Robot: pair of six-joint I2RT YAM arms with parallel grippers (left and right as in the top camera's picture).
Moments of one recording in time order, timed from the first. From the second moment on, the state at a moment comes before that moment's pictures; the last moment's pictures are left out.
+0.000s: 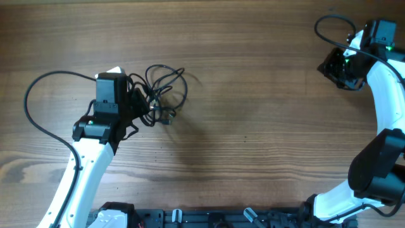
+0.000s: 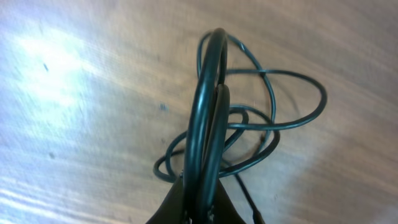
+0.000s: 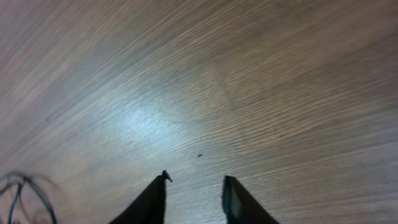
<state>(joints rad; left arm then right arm) -0.12 1.20 0.86 -0.56 -0.03 -0.48 -0.27 1.78 1.45 -0.88 -0.30 0.30</state>
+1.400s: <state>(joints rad) -0.12 1.17 0.86 0.42 0.76 -0.67 0.27 1.65 1.49 -0.73 -0.85 0.04</state>
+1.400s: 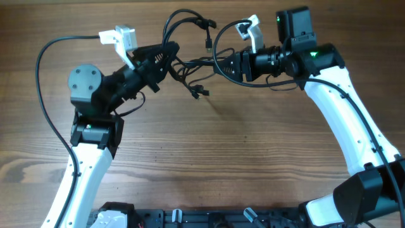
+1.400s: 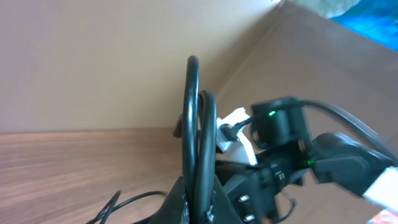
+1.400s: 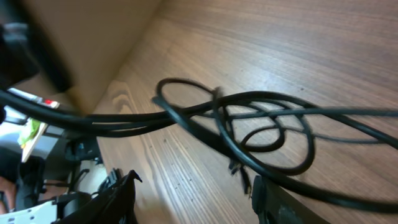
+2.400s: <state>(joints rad) -0.02 1.17 0.86 0.49 0.86 -1.47 0.45 1.75 1.48 -0.46 -0.59 -0.29</state>
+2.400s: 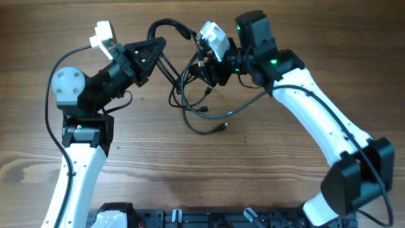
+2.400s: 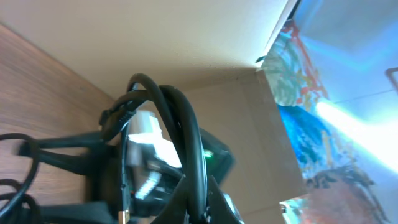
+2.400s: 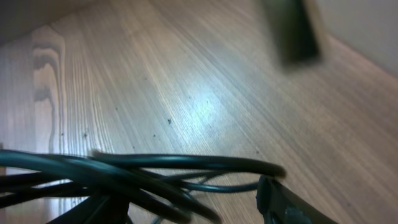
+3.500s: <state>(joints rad) 0.07 1.19 0.84 -0.12 0.69 -1.15 0.21 1.89 1.49 -0.76 -0.46 0.32</state>
